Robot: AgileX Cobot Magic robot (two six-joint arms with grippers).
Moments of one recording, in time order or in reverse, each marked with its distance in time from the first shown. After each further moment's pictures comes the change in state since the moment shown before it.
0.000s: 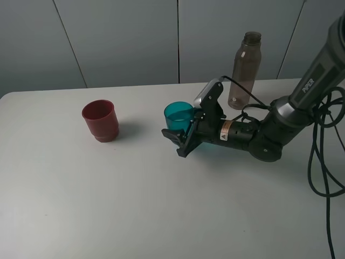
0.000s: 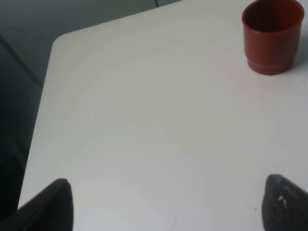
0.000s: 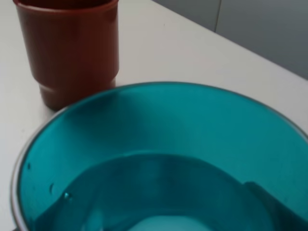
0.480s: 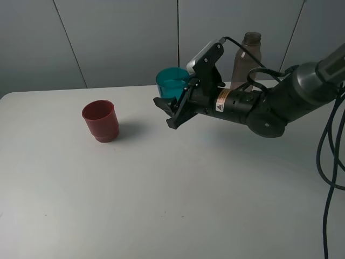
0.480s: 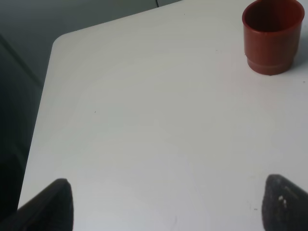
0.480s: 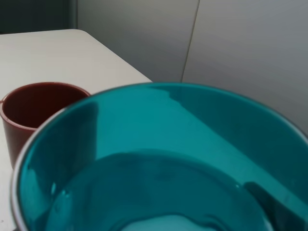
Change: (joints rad) left arm 0.000 0.000 0.000 0.000 0.000 0.000; right arm 0.087 -0.252 -0.014 0.121 0.236 0.020
